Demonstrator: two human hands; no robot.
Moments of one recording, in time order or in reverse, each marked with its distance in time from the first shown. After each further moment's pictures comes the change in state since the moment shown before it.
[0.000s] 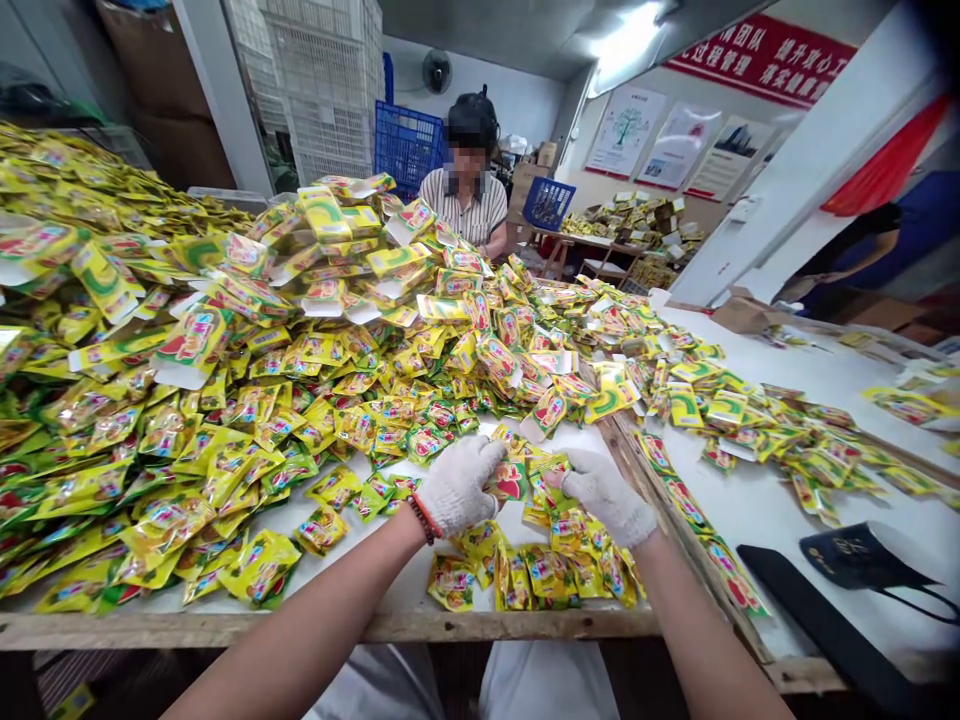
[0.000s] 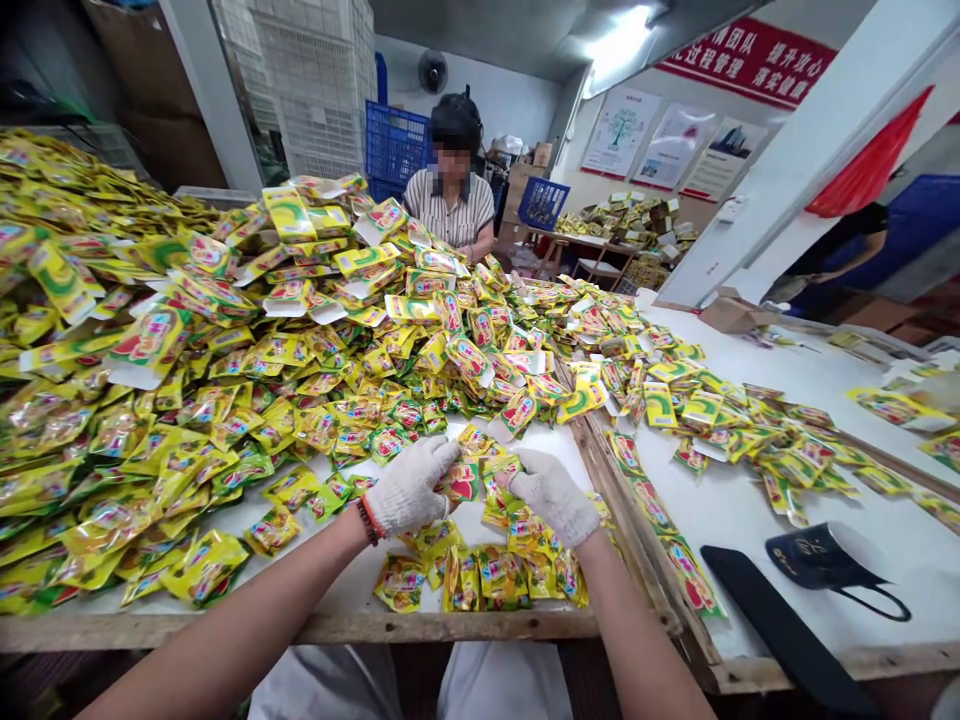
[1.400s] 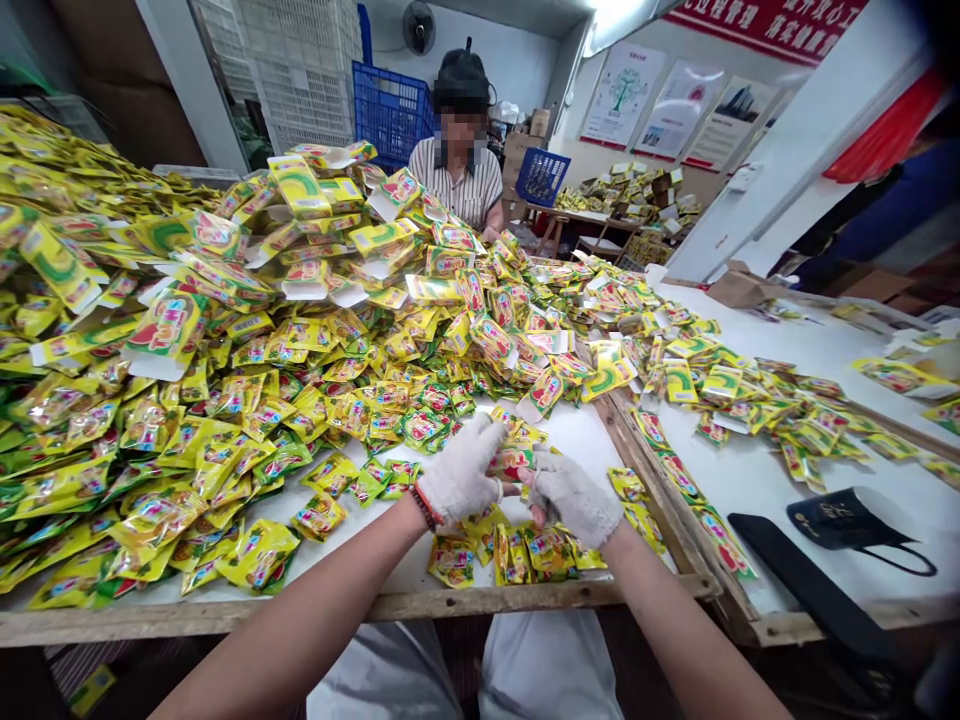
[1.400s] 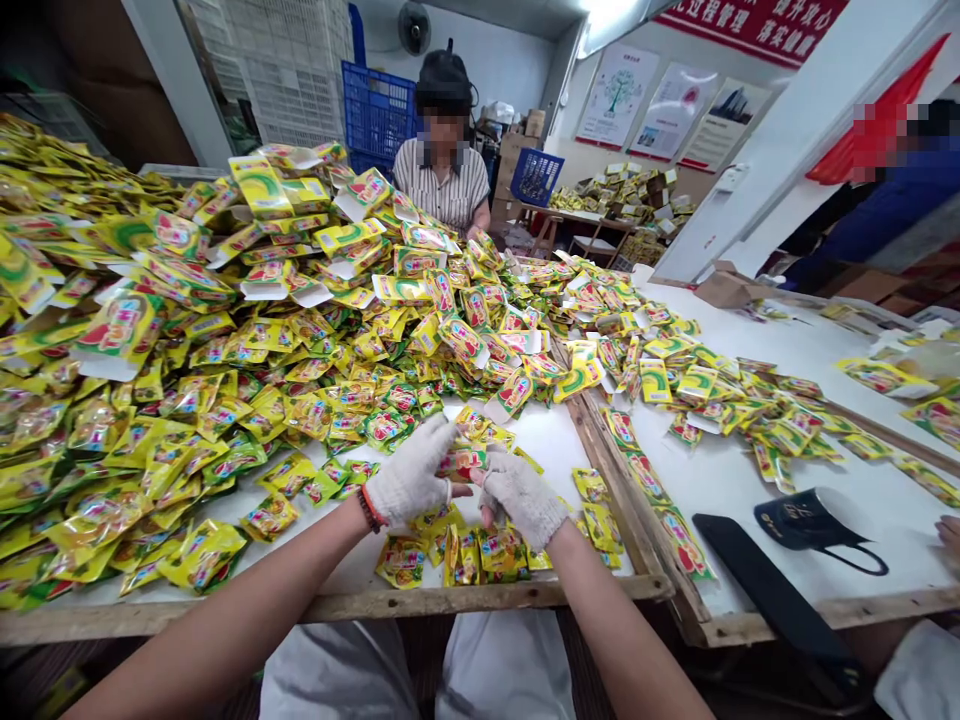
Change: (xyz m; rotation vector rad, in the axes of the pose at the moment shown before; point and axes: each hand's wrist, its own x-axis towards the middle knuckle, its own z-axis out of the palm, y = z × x) left_hand 0.000 0.007 0.002 -0.378 0.045 -0.006; right_hand -0.024 -0.017 0.045 0.532 -0.238 0.298
